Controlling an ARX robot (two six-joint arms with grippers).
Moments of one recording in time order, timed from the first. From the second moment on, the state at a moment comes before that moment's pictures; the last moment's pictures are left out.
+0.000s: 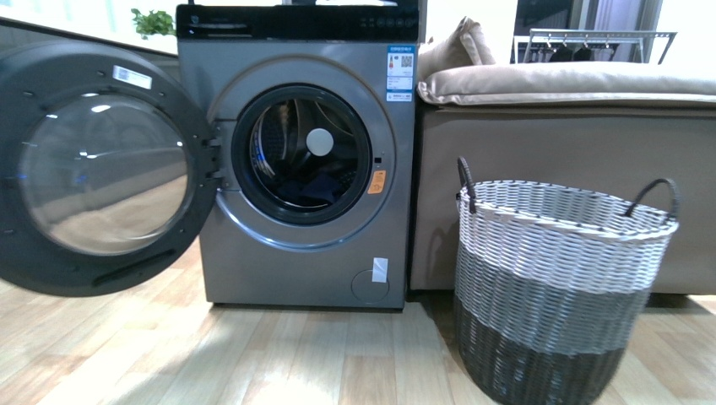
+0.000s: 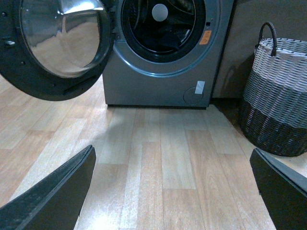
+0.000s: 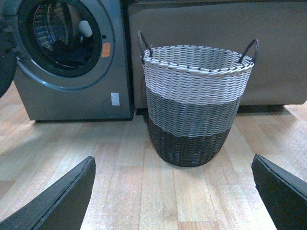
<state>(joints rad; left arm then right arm) 0.00 0.00 0.01 0.00 0.00 0.00 0.00 0.00 0.01 0.00 0.00 0.00</state>
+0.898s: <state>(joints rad) 0.00 0.00 0.01 0.00 0.00 0.00 0.00 0.00 0.01 0.00 0.00 0.00</state>
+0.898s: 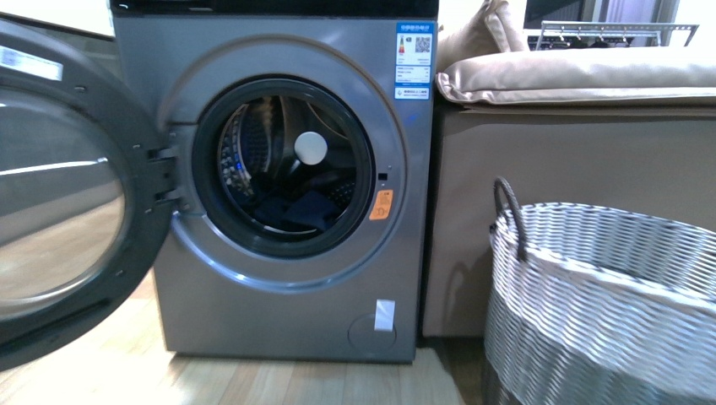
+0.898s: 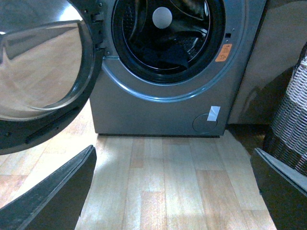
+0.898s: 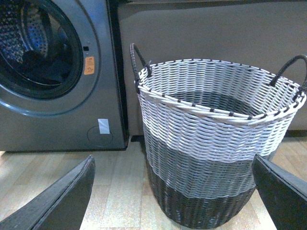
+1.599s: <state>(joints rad) 0.00 0.00 0.01 0.00 0.00 0.00 0.00 0.00 0.01 0.00 0.00 0.00</state>
